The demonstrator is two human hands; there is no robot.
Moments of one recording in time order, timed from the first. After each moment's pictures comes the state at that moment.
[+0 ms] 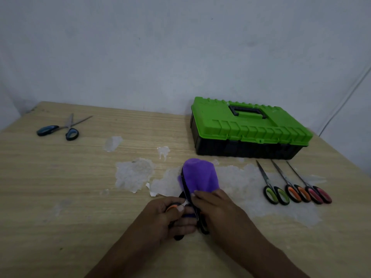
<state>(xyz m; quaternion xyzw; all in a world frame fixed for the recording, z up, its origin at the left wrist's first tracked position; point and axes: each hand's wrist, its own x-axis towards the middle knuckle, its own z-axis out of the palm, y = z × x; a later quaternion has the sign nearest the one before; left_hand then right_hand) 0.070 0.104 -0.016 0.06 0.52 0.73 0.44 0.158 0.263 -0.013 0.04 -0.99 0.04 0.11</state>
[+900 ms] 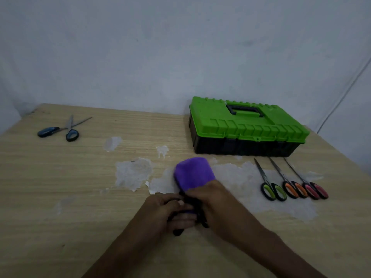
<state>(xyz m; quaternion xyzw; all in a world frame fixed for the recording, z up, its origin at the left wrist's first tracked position) 0.074 0.107 -0.008 0.06 0.55 0.73 0.42 0.148 0.258 0.013 0.05 -0.97 0.21 0.07</state>
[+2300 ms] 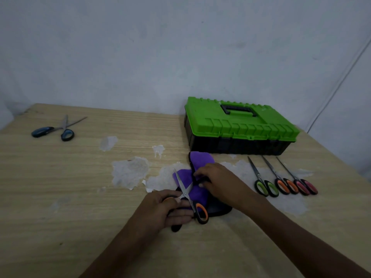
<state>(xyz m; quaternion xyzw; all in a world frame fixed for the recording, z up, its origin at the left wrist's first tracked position) 0.071 0.108 -0.009 0.06 0.55 0.72 0.43 0.110 0.303 0.019 -0.06 -0.99 0.11 0.00</state>
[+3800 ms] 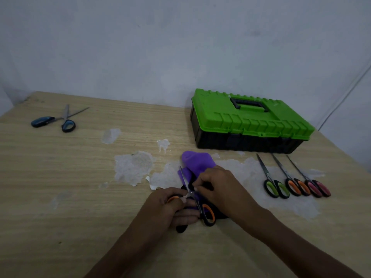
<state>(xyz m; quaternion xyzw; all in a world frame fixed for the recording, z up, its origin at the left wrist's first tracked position) 0.068 0.110 -0.021 0.06 0.54 0.73 0.42 0.116 0.281 0.008 -0.04 -0.98 0.18 0.07</state>
